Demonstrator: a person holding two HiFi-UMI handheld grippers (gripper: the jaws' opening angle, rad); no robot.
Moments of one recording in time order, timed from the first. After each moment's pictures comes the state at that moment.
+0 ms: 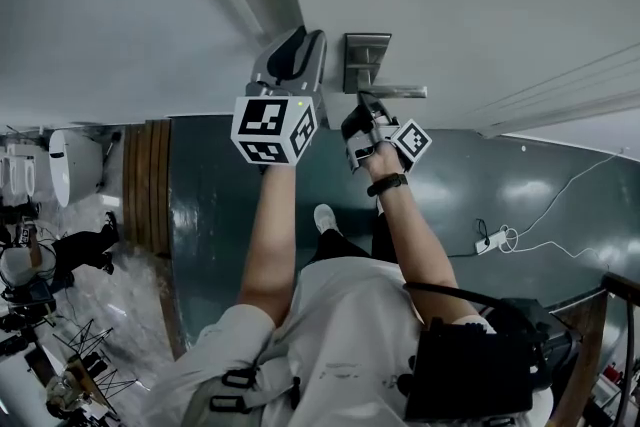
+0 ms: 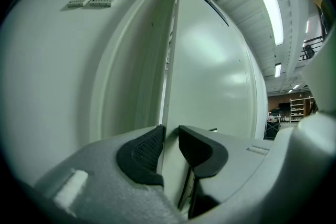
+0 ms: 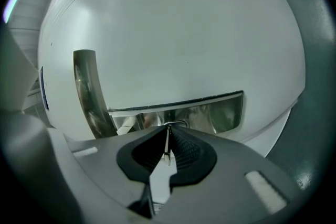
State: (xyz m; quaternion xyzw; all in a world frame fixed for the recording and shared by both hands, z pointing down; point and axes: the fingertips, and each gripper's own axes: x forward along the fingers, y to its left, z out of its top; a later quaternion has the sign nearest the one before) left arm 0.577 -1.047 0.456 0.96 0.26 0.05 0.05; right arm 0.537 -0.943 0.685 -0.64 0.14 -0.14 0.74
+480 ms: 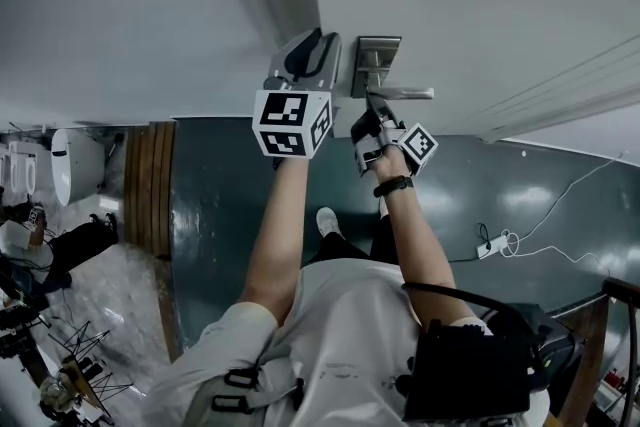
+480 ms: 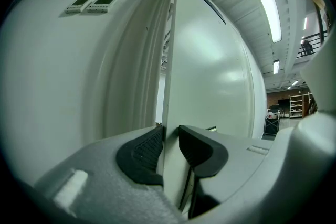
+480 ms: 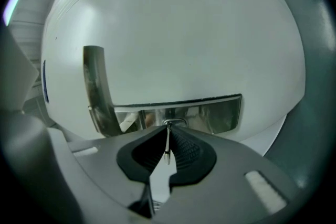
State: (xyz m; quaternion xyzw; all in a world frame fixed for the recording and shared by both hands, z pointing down) left arm 0.573 -1.044 0.460 0.96 0.26 0.07 0.04; right arm 0.525 -0.939 0.686 -0.67 0.14 -0.14 0.71
